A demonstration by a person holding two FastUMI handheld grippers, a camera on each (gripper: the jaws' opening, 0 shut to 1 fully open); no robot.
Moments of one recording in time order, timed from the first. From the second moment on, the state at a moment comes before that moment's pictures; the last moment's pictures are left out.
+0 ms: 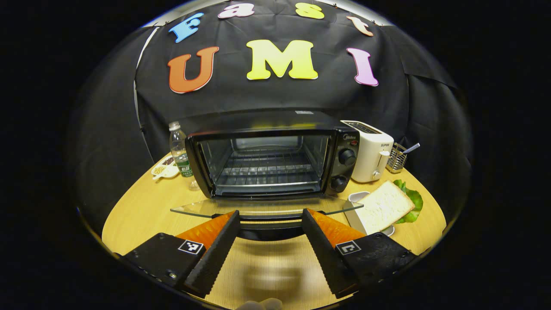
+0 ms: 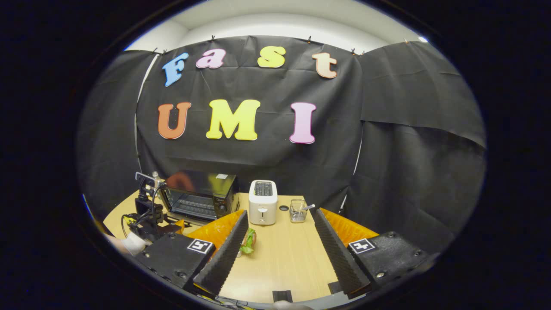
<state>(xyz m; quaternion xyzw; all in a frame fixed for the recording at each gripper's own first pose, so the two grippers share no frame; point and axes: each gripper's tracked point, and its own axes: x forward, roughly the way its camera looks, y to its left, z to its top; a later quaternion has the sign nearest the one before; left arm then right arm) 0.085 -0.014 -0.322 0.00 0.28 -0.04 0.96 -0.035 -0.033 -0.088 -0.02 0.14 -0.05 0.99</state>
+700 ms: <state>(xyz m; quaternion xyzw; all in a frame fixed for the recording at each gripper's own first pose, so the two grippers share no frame) 0.059 -0.020 -0.378 0.01 0.37 -0.04 0.93 -0.042 -0.051 -0.107 -0.03 0.16 -0.07 0.98</state>
